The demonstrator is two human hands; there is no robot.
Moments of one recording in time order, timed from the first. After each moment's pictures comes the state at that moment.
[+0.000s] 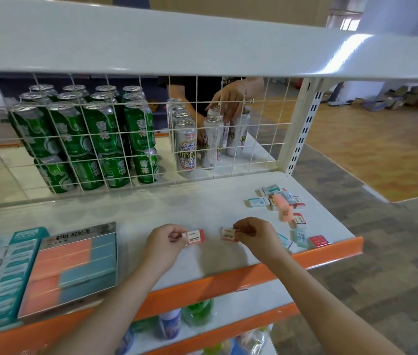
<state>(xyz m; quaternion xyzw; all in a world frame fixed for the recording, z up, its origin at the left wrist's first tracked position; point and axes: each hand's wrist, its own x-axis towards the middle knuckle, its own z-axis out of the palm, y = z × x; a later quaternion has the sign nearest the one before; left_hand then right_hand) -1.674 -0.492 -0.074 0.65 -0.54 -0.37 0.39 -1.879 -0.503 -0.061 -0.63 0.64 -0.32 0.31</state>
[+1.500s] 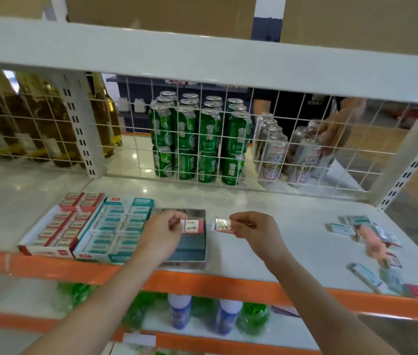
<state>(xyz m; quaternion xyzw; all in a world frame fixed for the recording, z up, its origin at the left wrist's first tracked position) -1.547 -0.412 -0.035 0.73 -0.50 -0.20 0.43 -1.731 -0.480 -0.029 -0.65 0.47 -0.37 0.47</state>
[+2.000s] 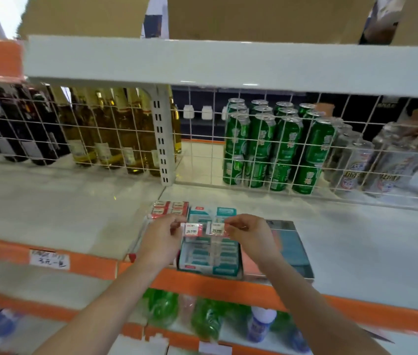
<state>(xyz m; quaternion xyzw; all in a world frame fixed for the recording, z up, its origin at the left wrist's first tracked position) -1.362 -0.351 -0.033 0.77 -0.48 -0.15 0.40 -1.527 -0.437 -0.042 -0.68 0.45 -0.33 0.48</state>
